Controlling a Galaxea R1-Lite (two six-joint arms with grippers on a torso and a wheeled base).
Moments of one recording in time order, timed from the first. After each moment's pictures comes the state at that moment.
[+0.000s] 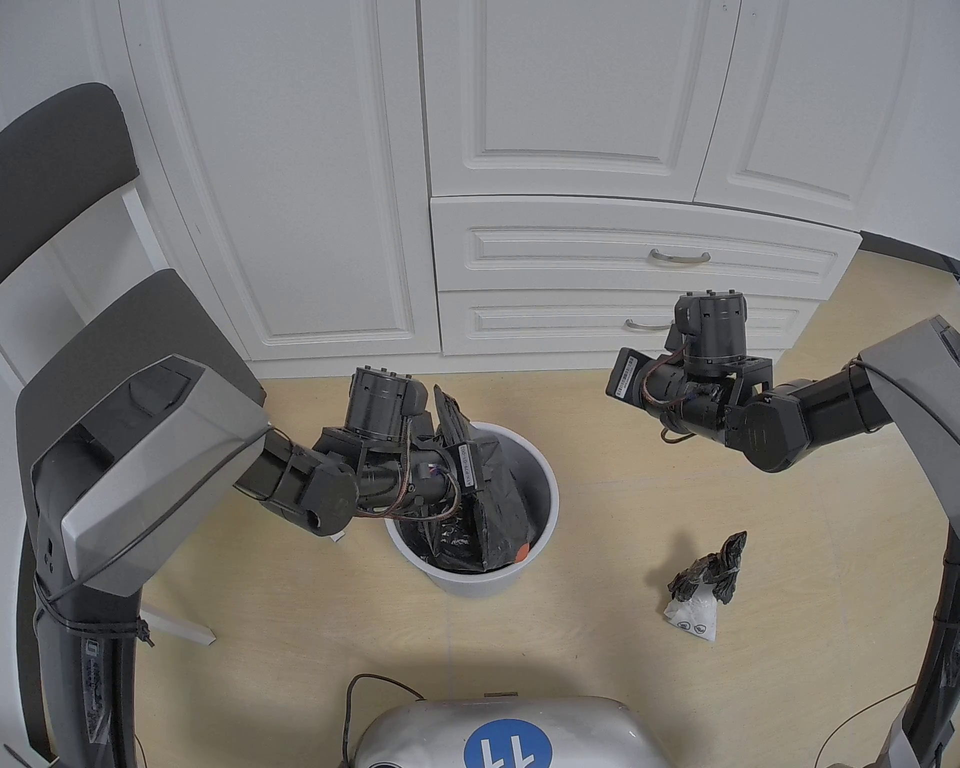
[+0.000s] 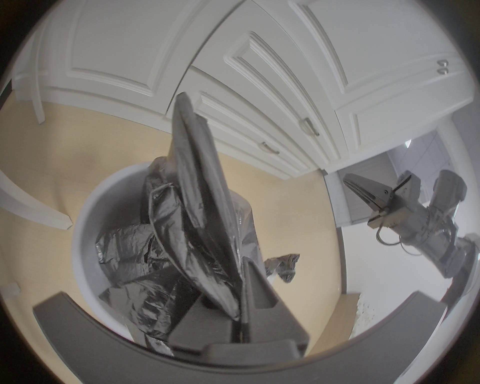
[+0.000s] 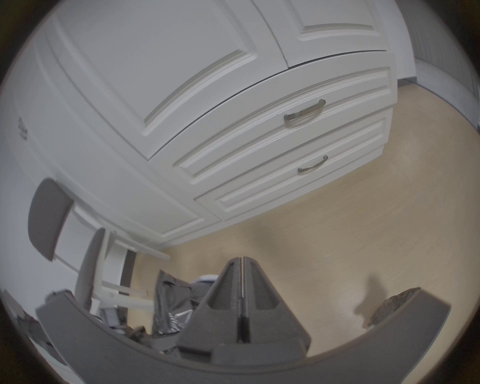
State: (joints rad) left arm -0.48 2.34 -1.37 -0.44 -0.31 -0.55; right arm 0.41 2.14 -1.36 -0.48 -0.11 0.51
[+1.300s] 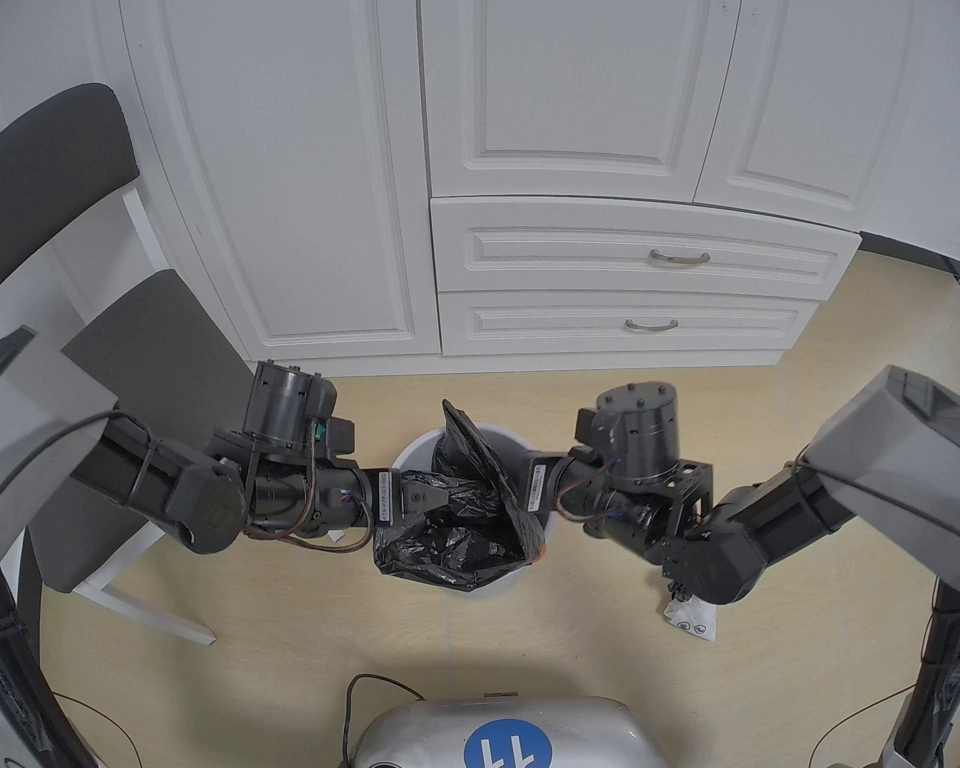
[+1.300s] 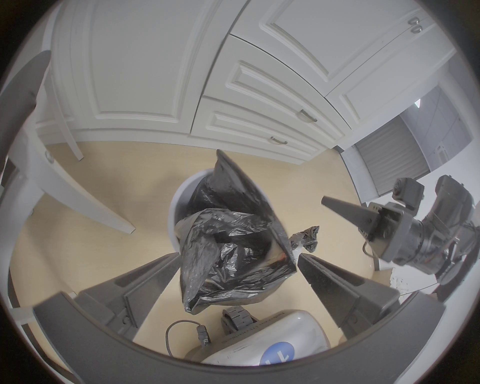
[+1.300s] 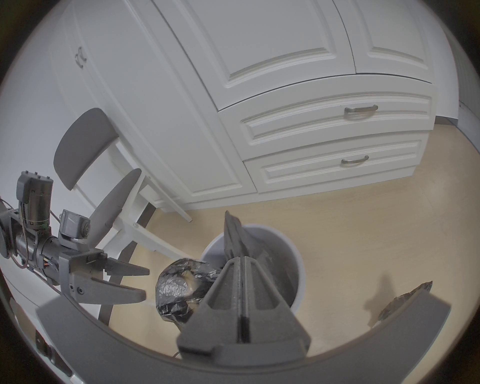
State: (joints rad) left arm -0.43 1.98 -0.98 -0.35 -0.21 -0.32; right arm 0.68 2.14 -1.07 -0.78 -0.21 0.34
